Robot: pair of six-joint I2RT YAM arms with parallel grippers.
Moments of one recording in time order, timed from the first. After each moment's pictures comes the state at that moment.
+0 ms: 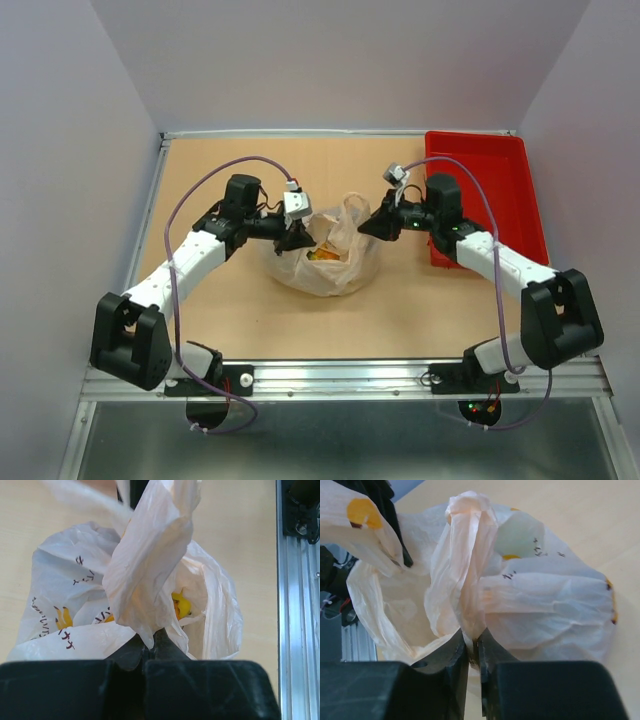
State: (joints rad) left arm -0.39 1.32 0.96 -0.31 0.94 0.50; right arm 0.34 1.40 0.86 0.18 -0.87 0.07
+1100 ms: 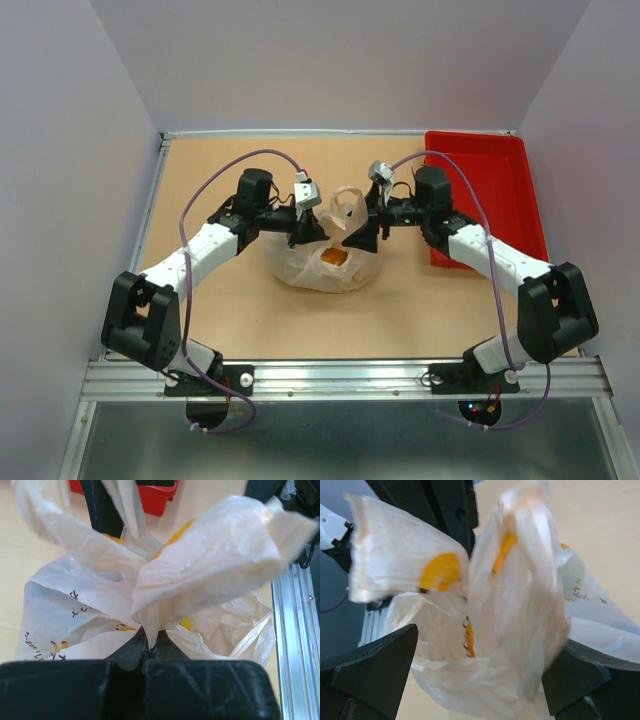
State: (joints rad) left arm -0.44 1.43 0.98 -0.12 0.98 0.35; right arm 0.43 1.46 0.95 0.22 -1.01 0.03
